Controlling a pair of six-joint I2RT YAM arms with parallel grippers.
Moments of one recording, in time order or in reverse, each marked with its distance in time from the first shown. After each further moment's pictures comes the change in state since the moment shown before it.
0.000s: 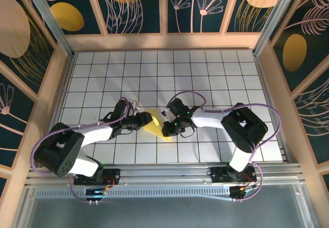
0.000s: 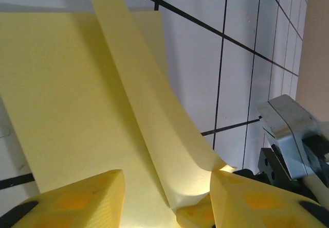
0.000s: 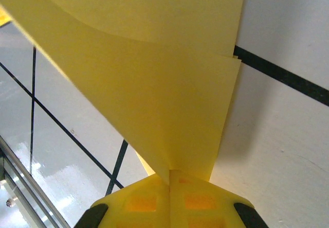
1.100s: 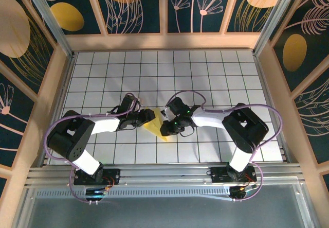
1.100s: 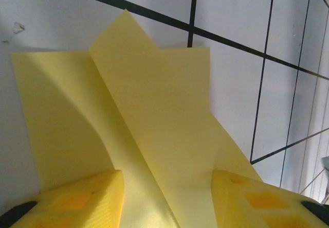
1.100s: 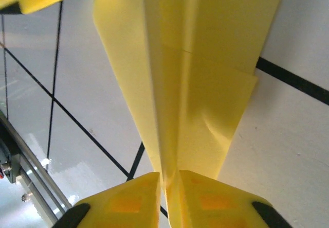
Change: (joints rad) left arm -0.005 0.164 0.137 -0.087 -0.074 0.067; right arm -0.006 -0.015 0.016 -0.004 -0.028 0.002
